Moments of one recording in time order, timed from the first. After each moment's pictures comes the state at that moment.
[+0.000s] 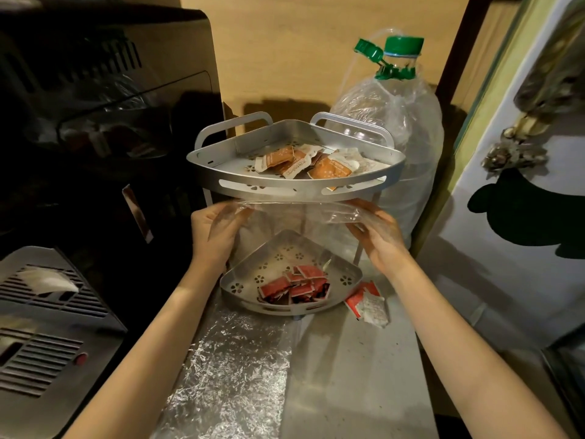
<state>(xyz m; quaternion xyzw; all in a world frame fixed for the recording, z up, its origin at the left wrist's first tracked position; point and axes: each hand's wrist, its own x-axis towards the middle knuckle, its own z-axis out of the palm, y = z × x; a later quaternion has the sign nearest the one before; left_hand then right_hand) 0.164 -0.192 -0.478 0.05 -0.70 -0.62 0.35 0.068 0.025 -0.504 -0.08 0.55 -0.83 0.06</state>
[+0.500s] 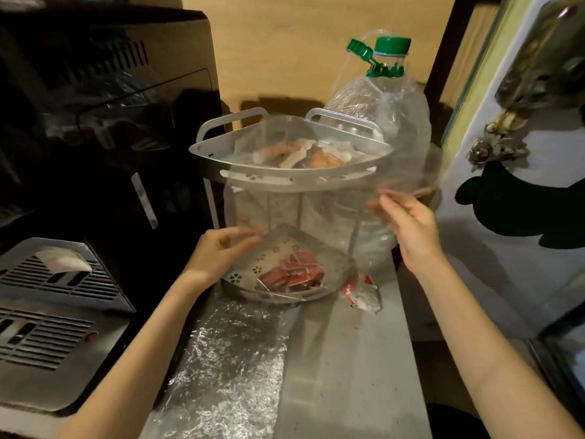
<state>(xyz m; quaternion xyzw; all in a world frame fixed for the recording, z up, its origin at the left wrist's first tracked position) 0.199 -0.212 -0.504 0.00 -0.83 -0.54 0.14 0.107 0.063 -0.479 -0.09 0.64 -0.76 -0.07</state>
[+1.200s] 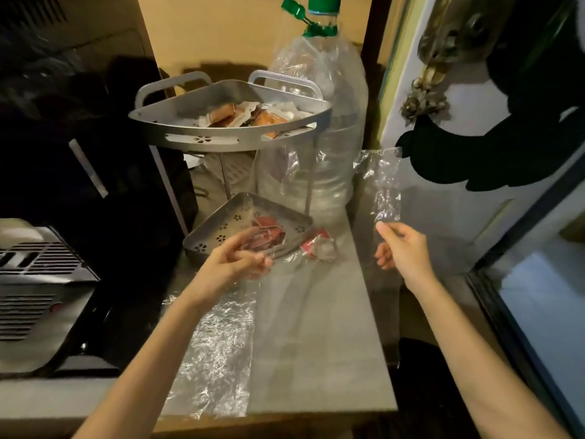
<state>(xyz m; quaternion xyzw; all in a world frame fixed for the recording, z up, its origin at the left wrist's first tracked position) 0.254 -0.141 -0.534 -0.02 -0.72 -0.69 -0.06 0.199 0.148 -0.537 0.10 0.77 -0.63 -0.06</state>
